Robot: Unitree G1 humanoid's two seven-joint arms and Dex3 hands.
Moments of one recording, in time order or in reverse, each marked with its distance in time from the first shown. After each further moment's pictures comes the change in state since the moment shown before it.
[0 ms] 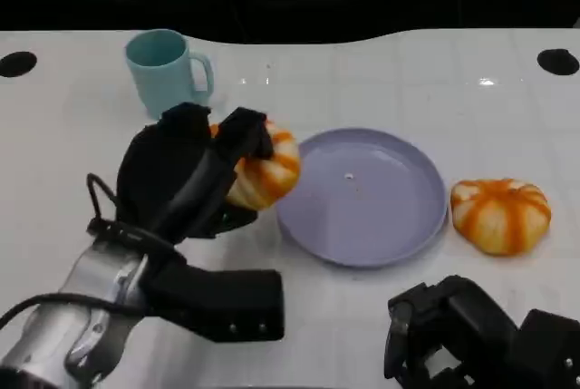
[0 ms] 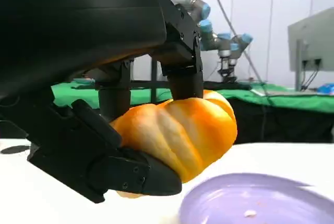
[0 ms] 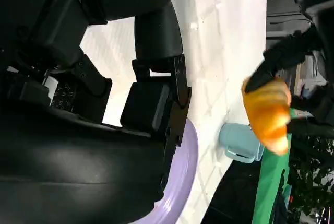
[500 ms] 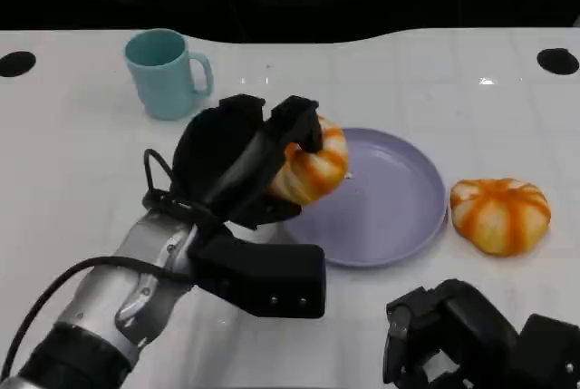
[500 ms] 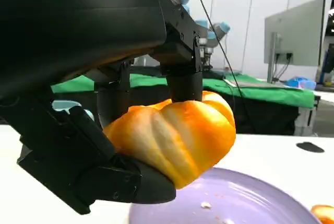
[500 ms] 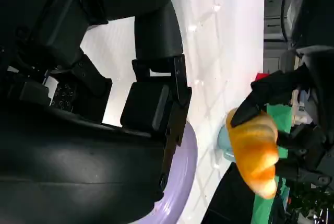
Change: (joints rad) left arm -0.140 -0.105 -0.066 0.196 -0.037 -0.053 -0.028; right arm 0.009 0.000 0.010 0.004 -0.004 -0.018 -0.002
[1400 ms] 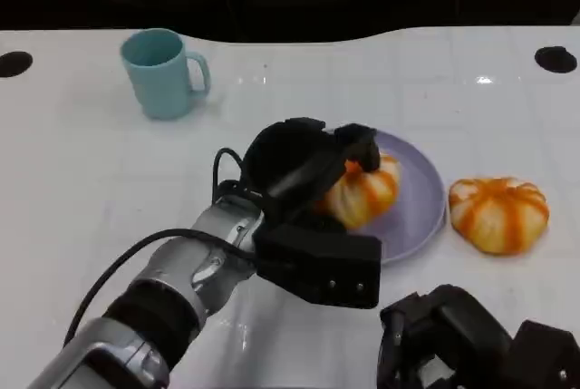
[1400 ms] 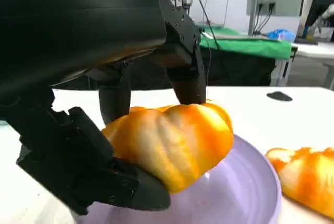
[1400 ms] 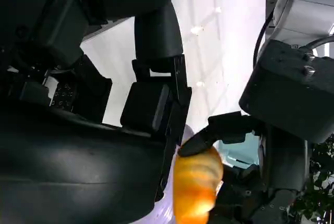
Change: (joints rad) left arm -0.202 -0.165 -0.105 0.413 -0.038 -0.061 0.001; right arm 0.016 0.003 0.019 -0.027 -0.010 0.015 -0.016
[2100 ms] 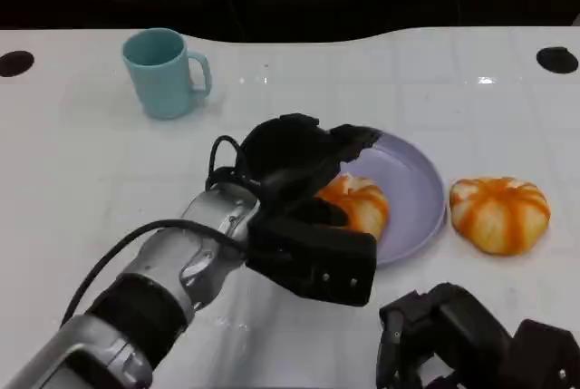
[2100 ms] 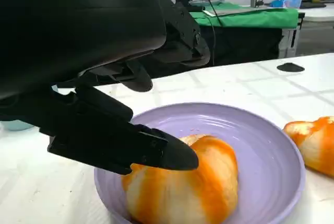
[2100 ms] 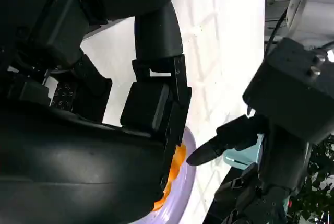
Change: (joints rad) left arm 0.013 0.067 -0.034 -0.130 0.001 0.078 -0.167; right arm -0.004 -0.001 0.002 0.001 0.001 -0.002 -0.001
